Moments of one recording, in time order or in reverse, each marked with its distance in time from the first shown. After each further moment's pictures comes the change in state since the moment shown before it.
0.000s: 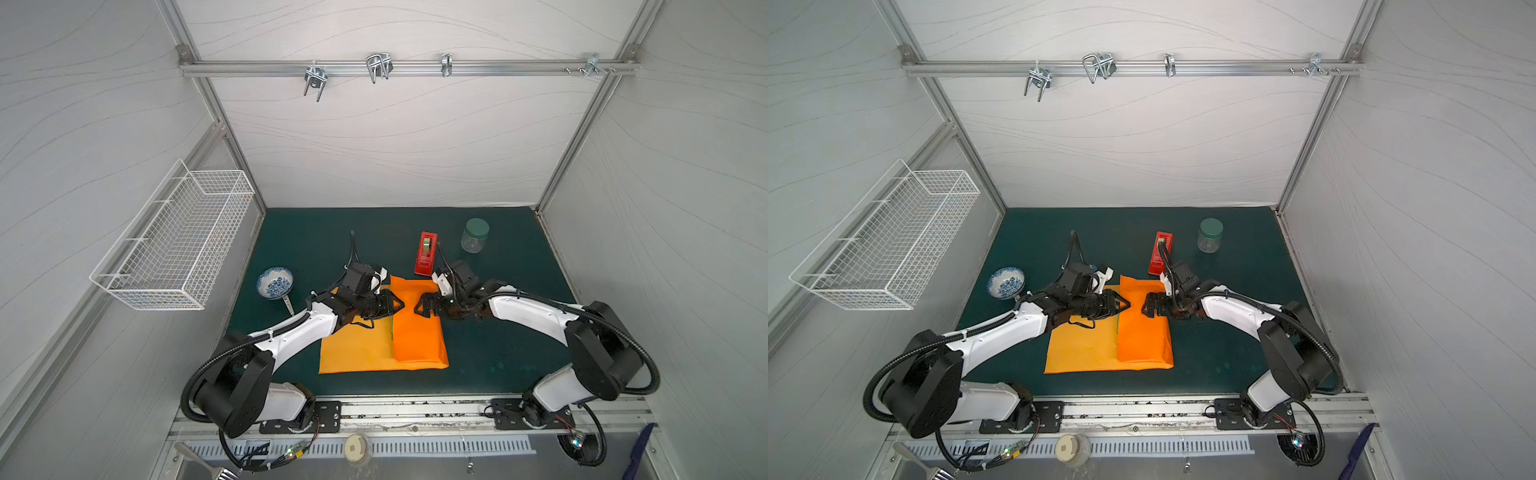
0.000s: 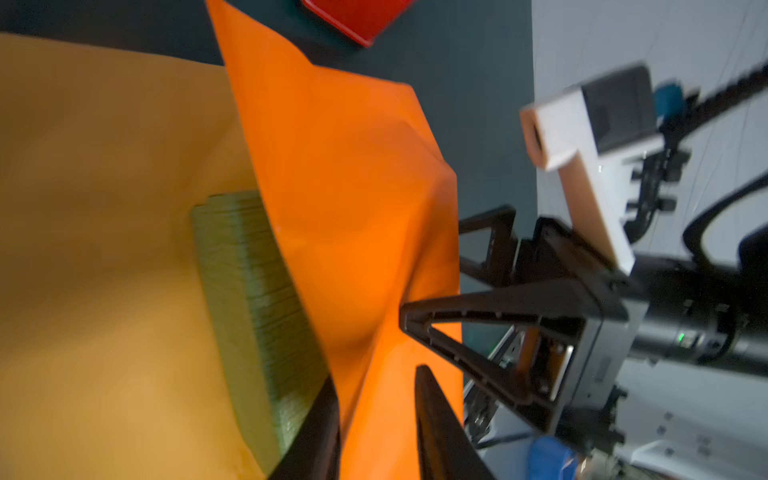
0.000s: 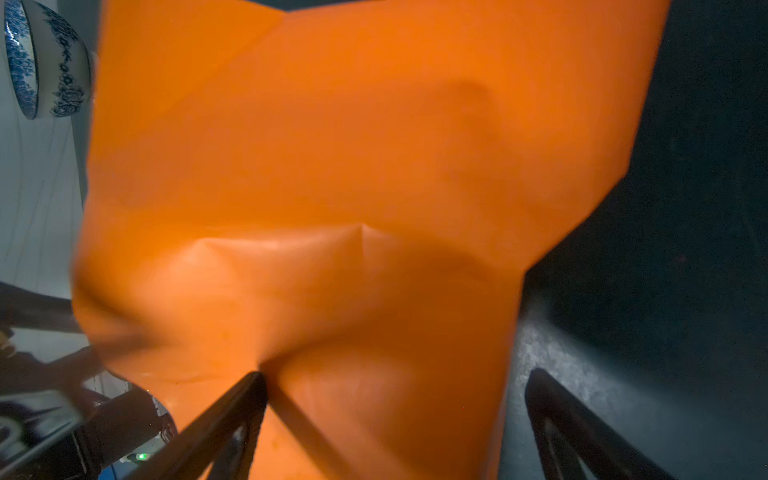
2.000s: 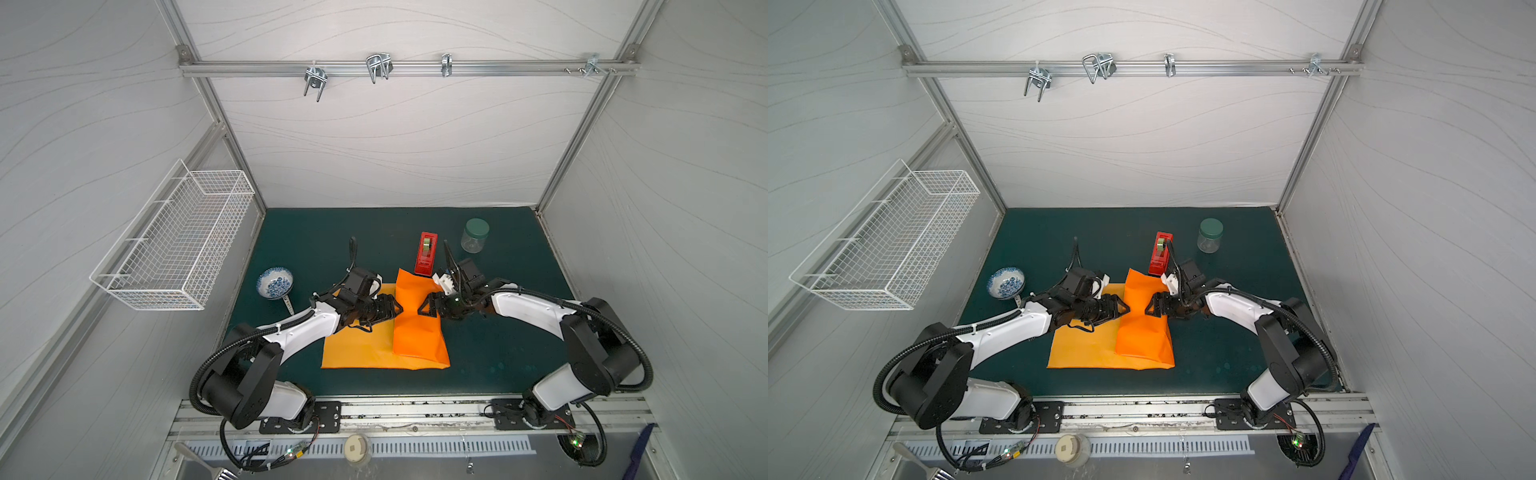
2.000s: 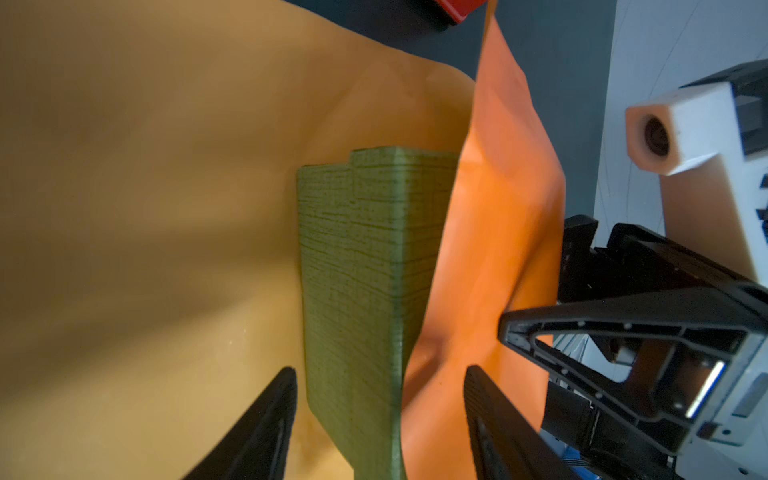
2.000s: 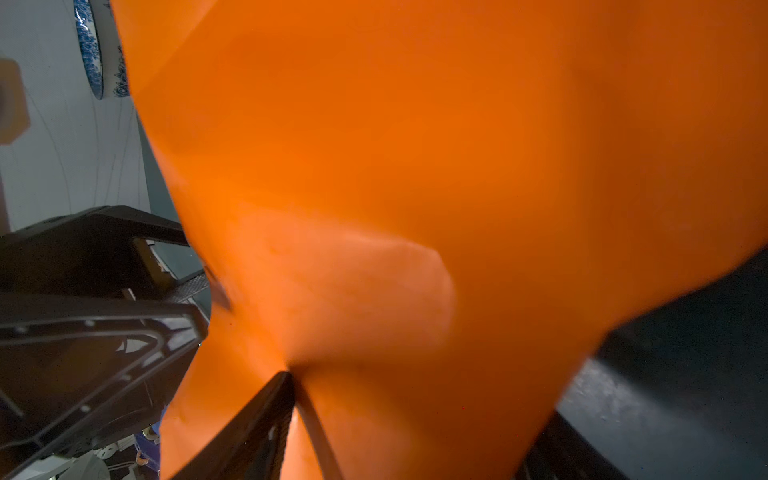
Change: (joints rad) left arm 0.005 0.080 -0.021 -0.009 -0.018 -0.020; right arm -0.079 0.027 -0.018 0.022 -0.199 -0.050
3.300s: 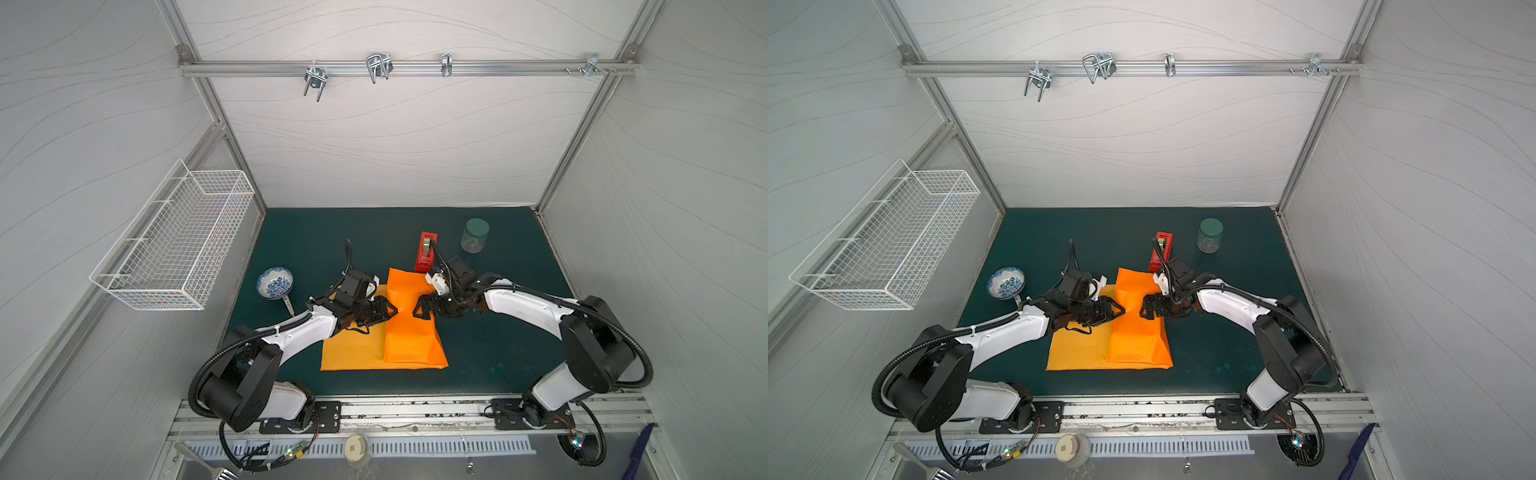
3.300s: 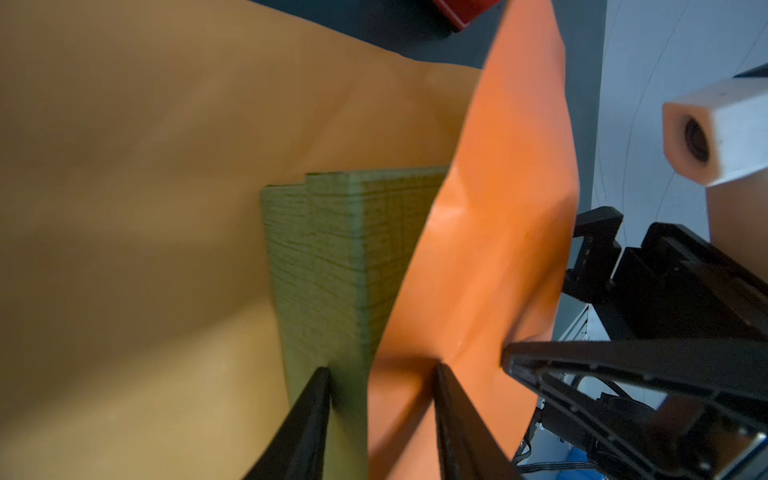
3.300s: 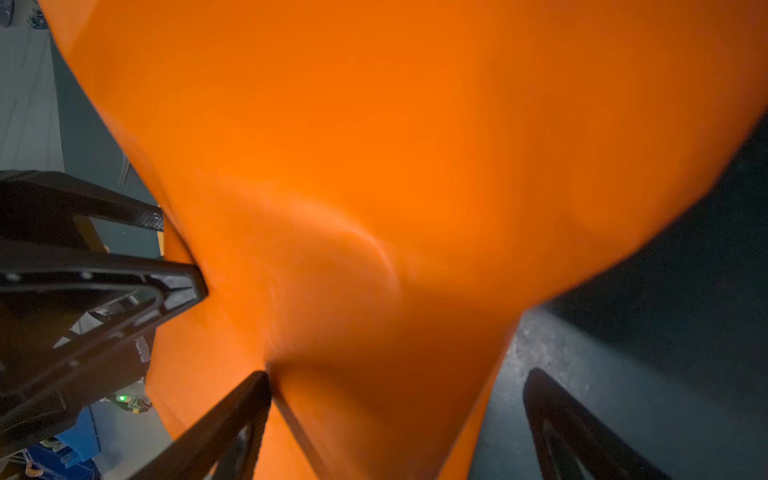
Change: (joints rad) left arm 0.038 -0.018 -0.065 0.075 0.008 0.016; right arm 0.055 0.006 0.107 -0.161 0.141 -0.109
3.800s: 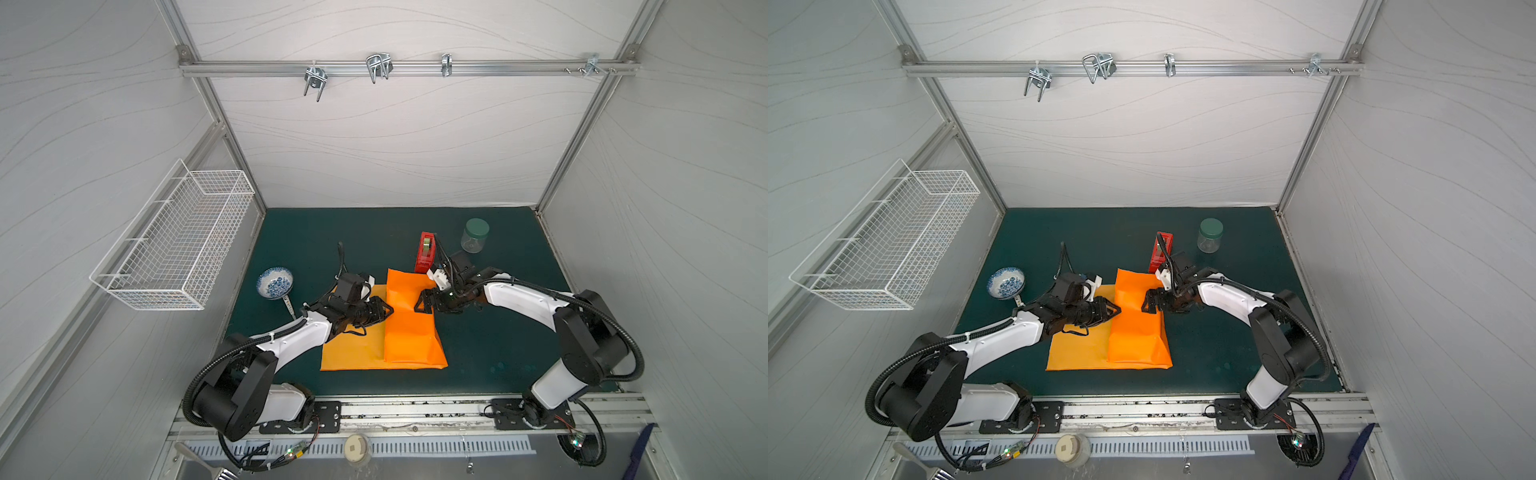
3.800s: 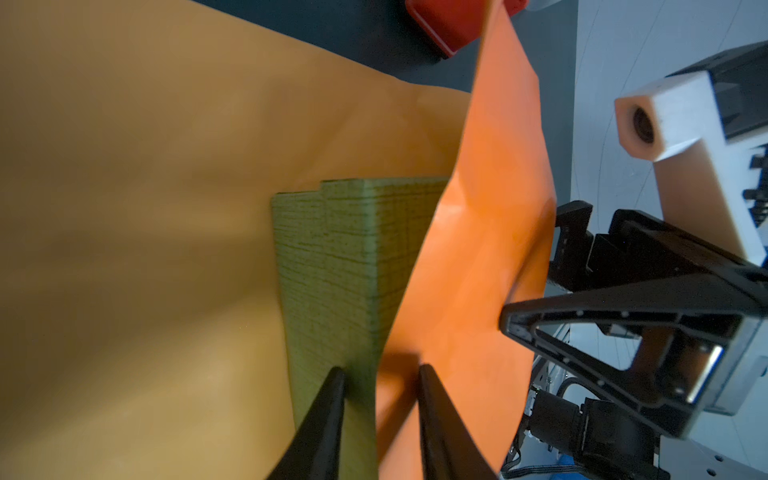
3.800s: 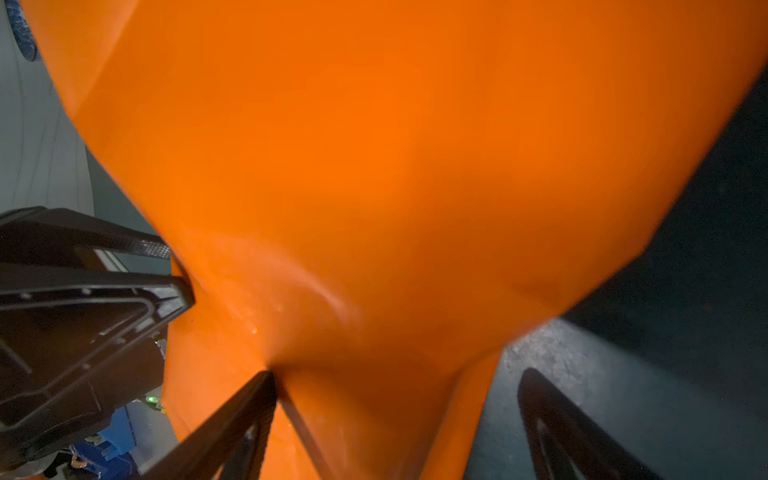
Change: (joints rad) left arm 0.025 -0.054 -0.069 0.076 0.007 -0.040; right arm -0.034 0.076 0.050 -0.001 -0.072 0.001
